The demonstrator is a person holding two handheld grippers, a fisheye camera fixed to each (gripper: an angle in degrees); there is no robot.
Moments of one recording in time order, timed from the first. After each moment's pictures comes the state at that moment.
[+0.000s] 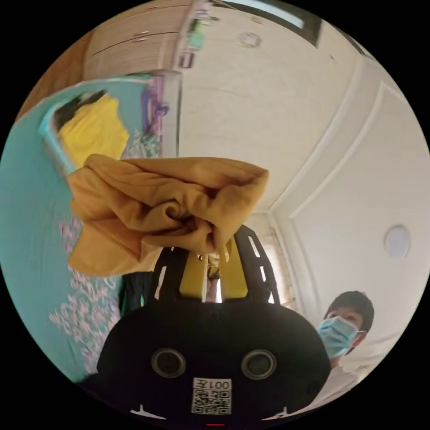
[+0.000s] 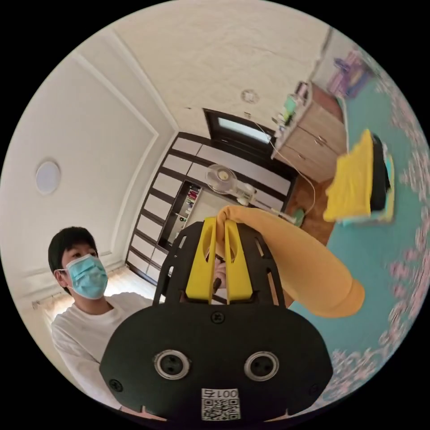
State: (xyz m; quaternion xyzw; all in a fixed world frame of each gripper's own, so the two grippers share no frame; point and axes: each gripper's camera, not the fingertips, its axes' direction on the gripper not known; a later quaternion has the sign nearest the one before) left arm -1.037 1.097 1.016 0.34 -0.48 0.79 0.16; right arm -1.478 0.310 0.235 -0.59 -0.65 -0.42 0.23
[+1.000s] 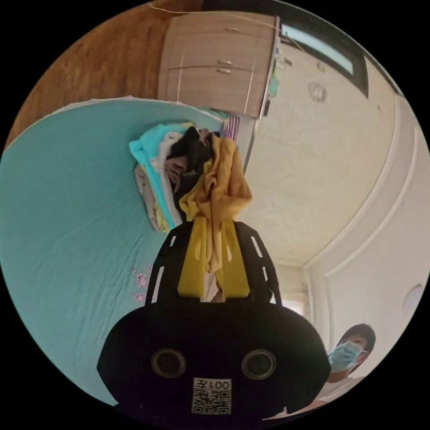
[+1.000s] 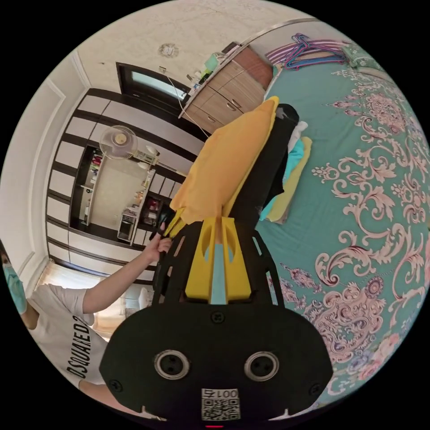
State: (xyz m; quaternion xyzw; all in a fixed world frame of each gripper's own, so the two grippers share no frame) left arm -0.914 1.078 0.883 0.50 -0.35 0.78 0.14; right arm -1.372 0.545 0.388 -0.50 -0.45 -0.66 0.33
